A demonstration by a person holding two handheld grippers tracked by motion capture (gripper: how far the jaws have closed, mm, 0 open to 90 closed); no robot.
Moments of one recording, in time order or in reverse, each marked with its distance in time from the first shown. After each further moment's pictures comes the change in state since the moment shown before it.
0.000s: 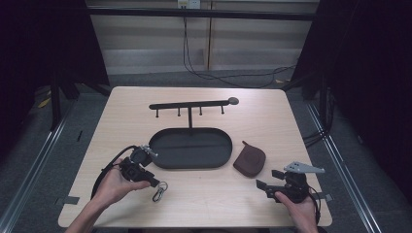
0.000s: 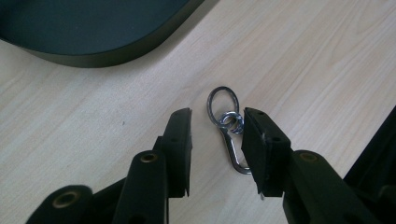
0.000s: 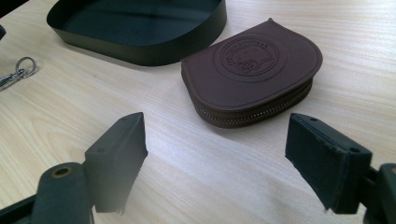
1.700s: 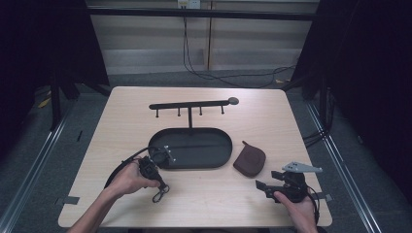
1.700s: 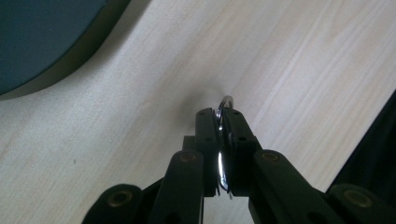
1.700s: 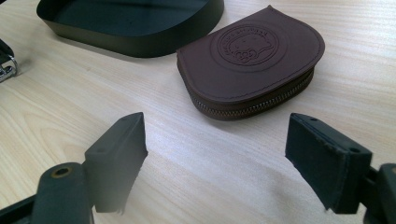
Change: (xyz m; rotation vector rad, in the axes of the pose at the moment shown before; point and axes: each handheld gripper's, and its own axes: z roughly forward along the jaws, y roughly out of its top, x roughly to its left) left arm -0.008 0.034 0.035 0.242 -0.087 0.116; right arm -0.001 -0.002 0.004 0.032 -0.010 0.013
